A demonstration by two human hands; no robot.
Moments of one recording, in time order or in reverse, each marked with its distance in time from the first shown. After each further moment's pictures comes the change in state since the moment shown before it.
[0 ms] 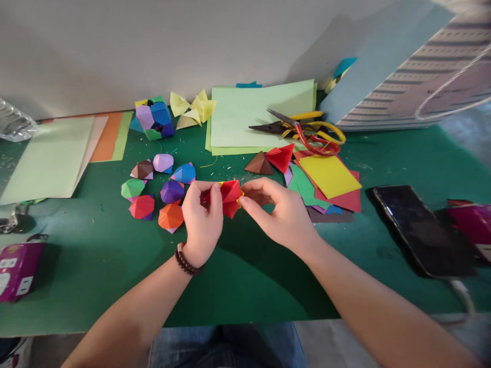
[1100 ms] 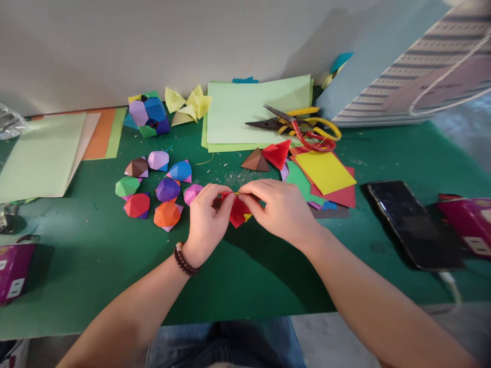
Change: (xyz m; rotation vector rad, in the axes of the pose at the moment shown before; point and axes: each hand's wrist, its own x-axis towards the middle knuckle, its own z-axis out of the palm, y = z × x) left_hand -0.003 -0.007 0.004 -0.015 -0.297 -0.015; right_hand 0.006 0.016 -0.007 -0.533 -0.104 -0.316
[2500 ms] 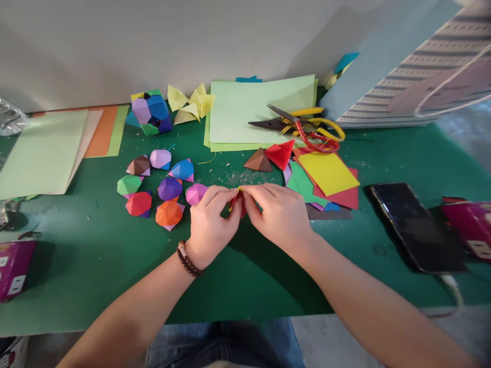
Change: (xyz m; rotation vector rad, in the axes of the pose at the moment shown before) left_hand -0.006 -0.001 0.001 0.262 0.137 0.343; right_hand -0.006 -0.011 0.011 -0.229 0.161 -0.049
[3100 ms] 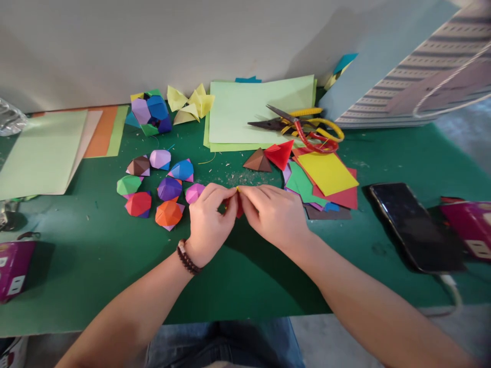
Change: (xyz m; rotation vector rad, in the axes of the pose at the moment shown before) left_hand 0.004 -0.001 0.000 -0.066 -0.012 -0.067; right_hand 0.000 -0.003 0.000 -0.040 -0.010 -0.024
